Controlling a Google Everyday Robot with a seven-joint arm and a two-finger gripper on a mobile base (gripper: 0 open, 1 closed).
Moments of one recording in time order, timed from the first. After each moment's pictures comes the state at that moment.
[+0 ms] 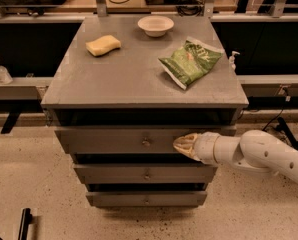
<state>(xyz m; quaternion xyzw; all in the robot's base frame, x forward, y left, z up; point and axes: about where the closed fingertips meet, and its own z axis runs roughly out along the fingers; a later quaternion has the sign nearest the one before) 0.582 -0.120 0.628 -0.51 0.70 0.14 0.48</state>
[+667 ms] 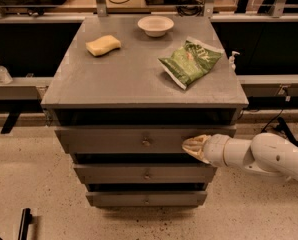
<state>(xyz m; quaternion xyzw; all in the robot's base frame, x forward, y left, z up) 0.574 -0.146 0.629 -0.51 0.71 0.12 0.48</state>
